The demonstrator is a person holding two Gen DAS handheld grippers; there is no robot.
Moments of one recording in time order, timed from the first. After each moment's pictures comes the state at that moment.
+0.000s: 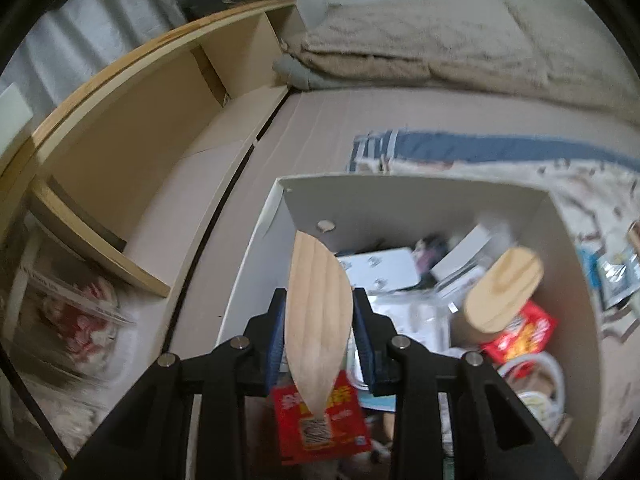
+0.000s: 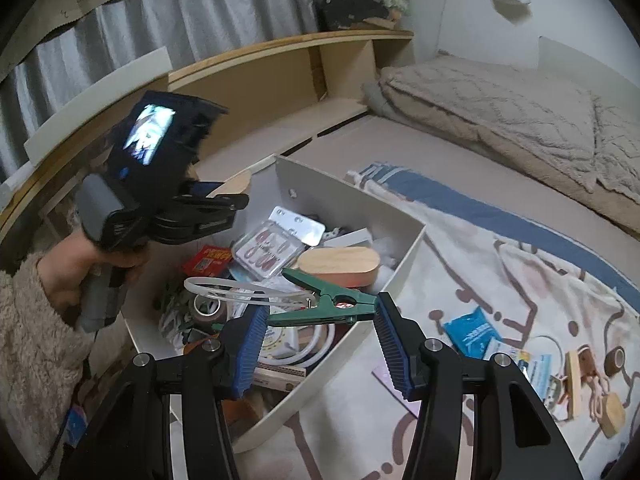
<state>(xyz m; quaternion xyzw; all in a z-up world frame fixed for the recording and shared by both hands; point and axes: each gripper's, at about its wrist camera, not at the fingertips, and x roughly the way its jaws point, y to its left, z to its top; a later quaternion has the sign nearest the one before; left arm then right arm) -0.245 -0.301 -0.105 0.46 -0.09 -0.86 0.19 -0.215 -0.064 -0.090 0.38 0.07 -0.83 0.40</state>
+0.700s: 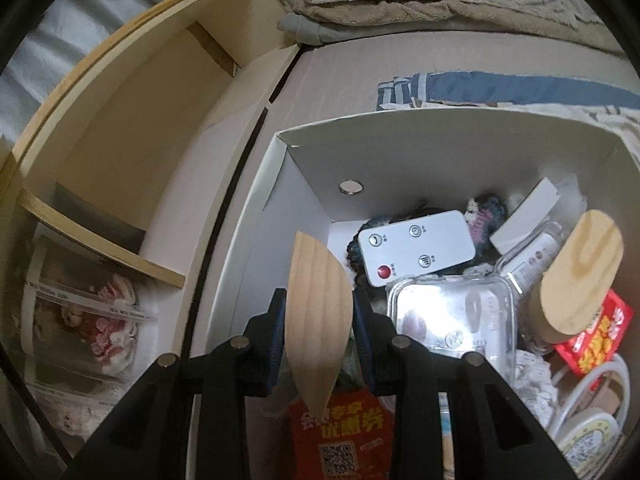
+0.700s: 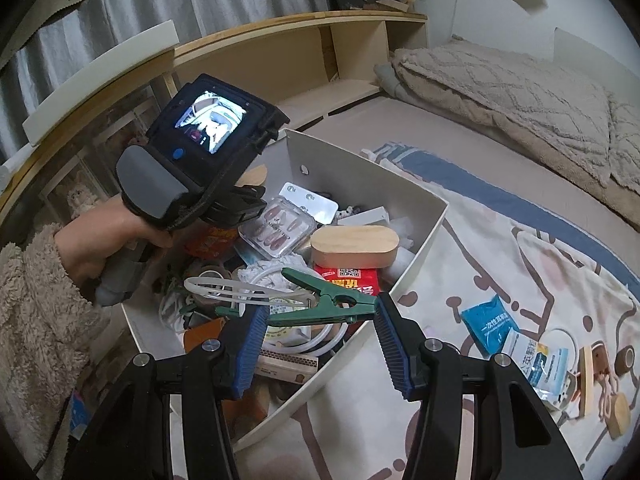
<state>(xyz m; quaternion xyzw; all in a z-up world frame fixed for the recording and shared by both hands) -0.275 -0.312 -0.155 0.51 -0.15 -0.81 0.25 -0.214 -0.080 -0.106 0.40 0.09 -0.82 0.41</state>
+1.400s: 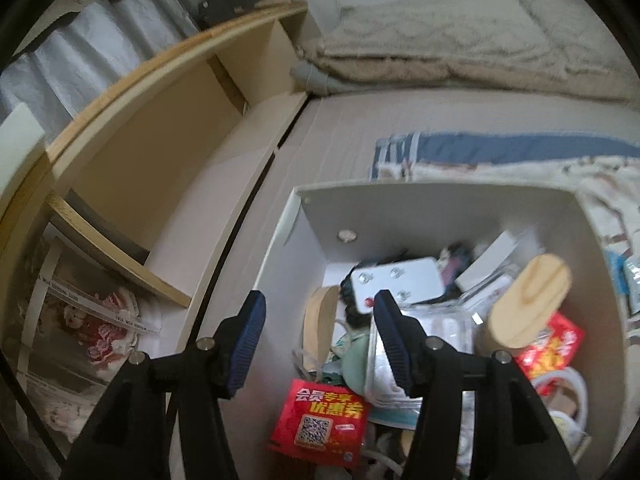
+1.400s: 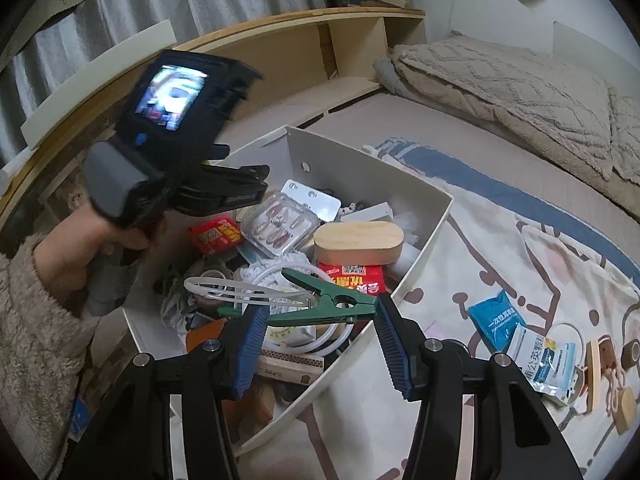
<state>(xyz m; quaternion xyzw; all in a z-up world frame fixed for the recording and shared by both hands) -0.243 -0.294 -0.102 0.43 -0.11 -0.87 0.23 -0.213 -0.082 -0.110 0.40 0.08 -0.82 0.41</state>
